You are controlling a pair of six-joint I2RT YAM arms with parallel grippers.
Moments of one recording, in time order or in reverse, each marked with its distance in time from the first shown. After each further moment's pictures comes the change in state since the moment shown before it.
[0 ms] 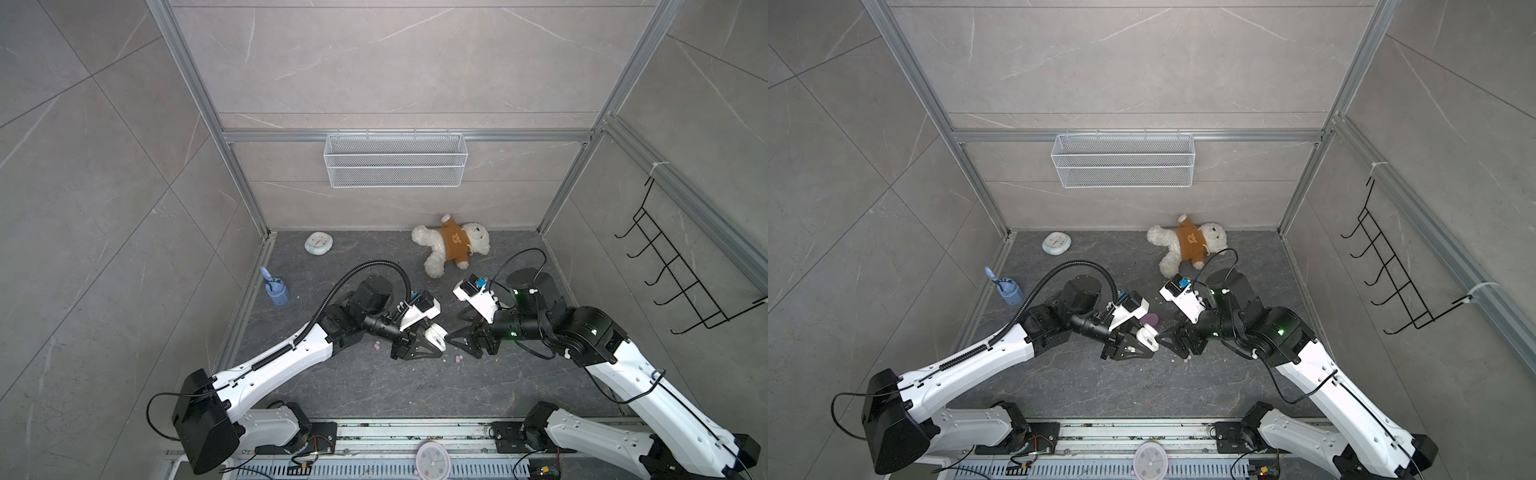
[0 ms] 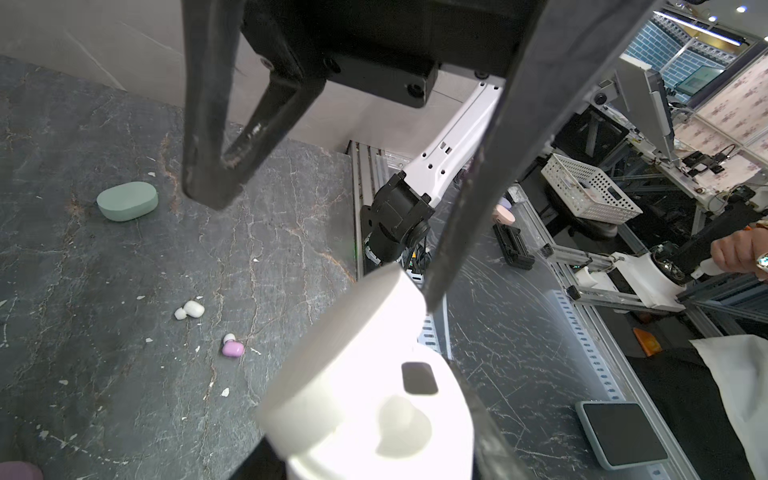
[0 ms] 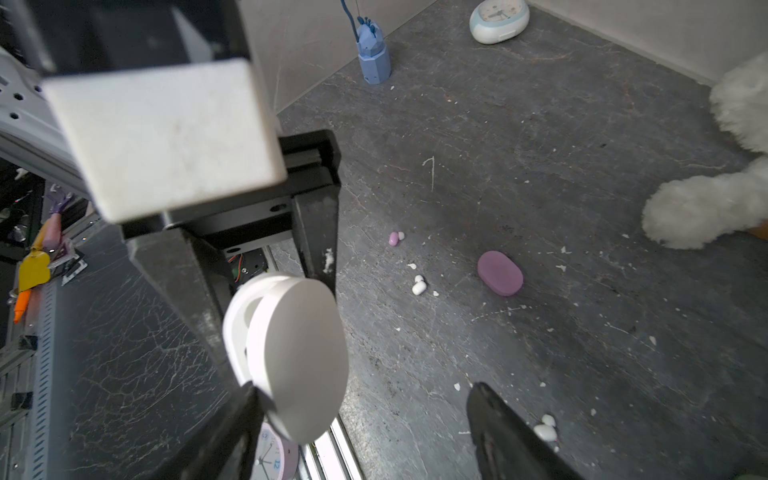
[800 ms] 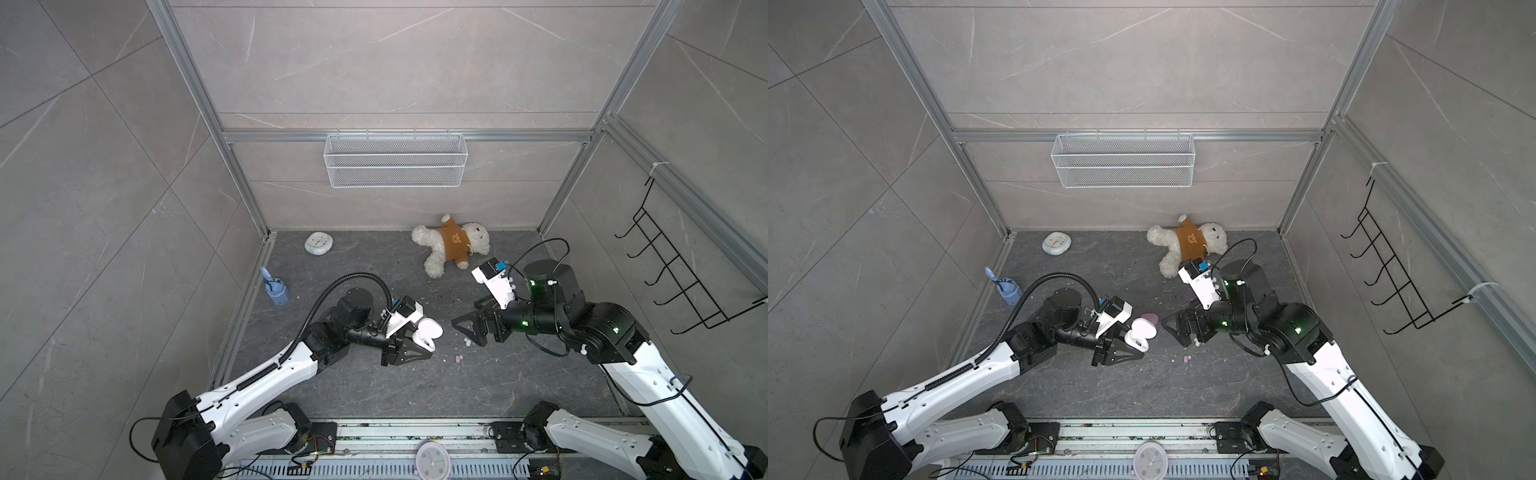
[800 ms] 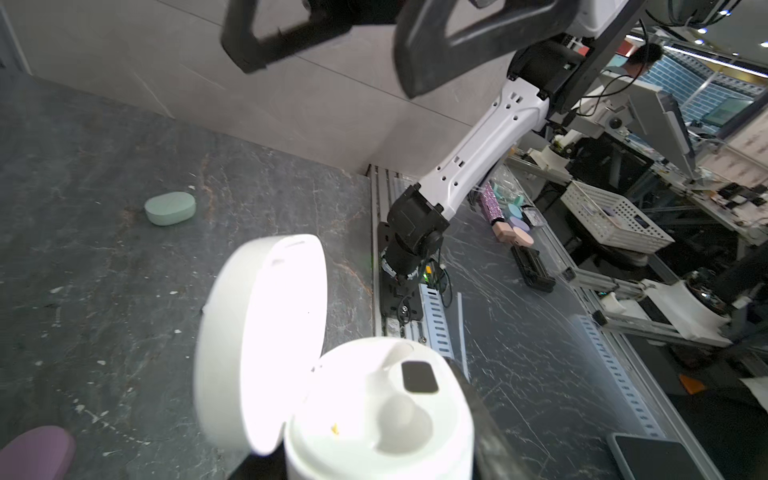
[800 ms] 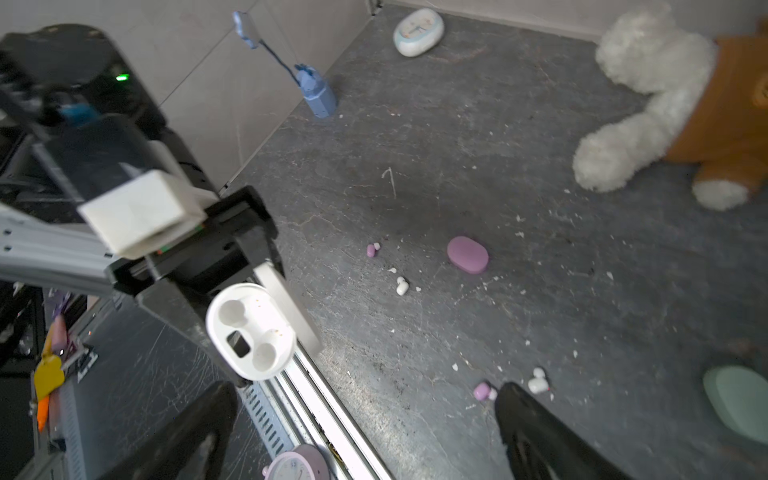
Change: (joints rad) left arm 0.064 -0.172 -0.230 0.249 -0.053 -0.112; right arm -0.074 0.003 0.103 -0.099 0.084 0.253
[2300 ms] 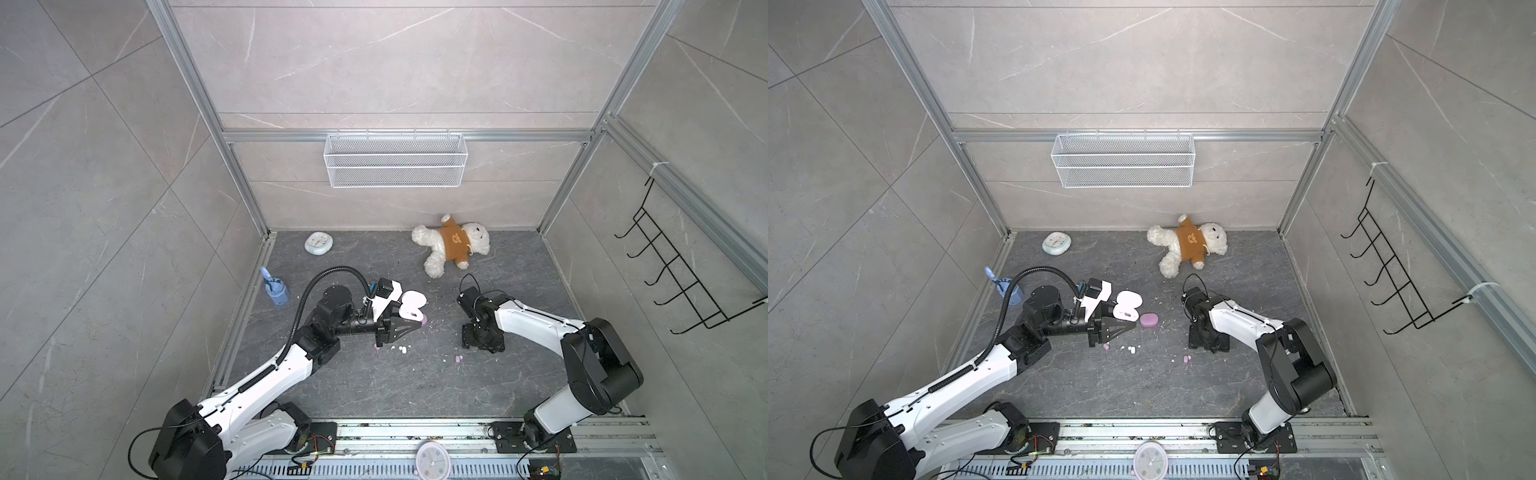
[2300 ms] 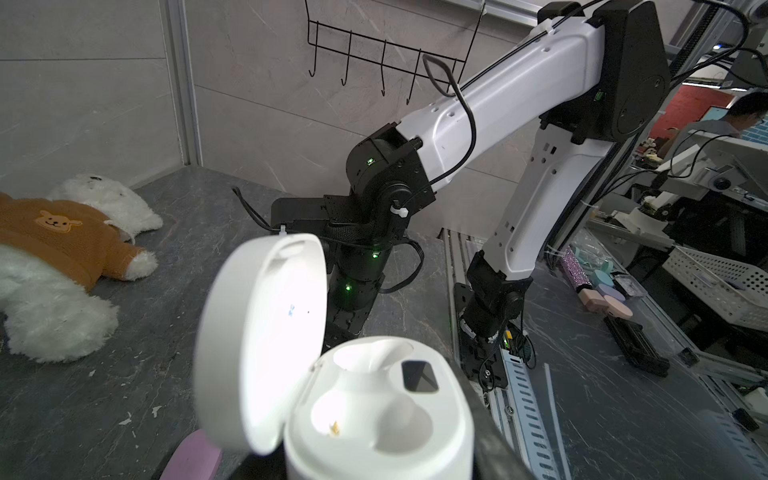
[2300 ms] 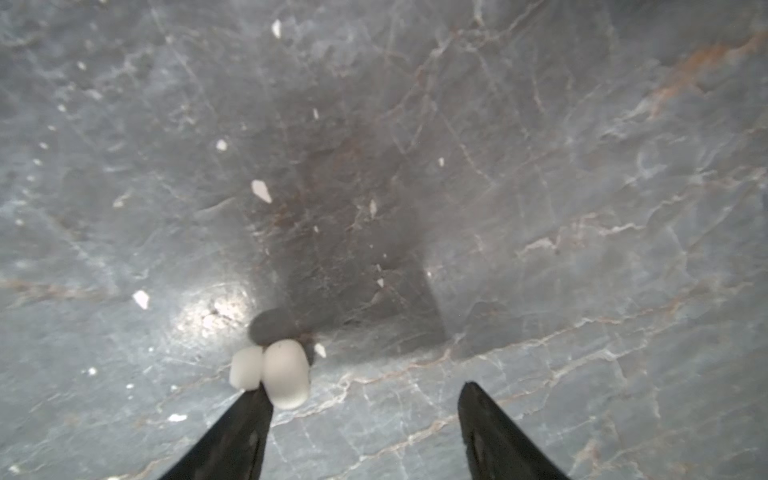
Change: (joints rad) left arm 0.134 -0.003 -0.097 0.318 -0.068 -0.081; right arm -0.147 0.591 -0.465 0.222 0.449 0.384
